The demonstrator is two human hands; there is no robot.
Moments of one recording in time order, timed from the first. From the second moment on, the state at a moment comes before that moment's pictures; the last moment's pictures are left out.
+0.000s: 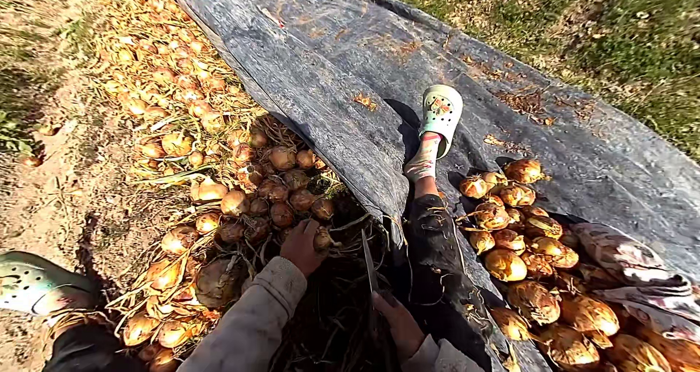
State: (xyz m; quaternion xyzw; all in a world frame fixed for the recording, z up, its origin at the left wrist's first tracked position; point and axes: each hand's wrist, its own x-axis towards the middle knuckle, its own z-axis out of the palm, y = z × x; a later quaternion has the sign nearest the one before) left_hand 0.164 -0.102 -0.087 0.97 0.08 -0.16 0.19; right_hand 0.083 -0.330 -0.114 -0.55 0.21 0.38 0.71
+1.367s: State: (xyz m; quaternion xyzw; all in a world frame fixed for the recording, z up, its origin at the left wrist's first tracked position) left_hand 0.077 -0.176 -0.035 0.86 -0.28 -0.26 0.35; right_hand 0.080 -0.325 -0.100 -0.63 0.18 0.37 0.66
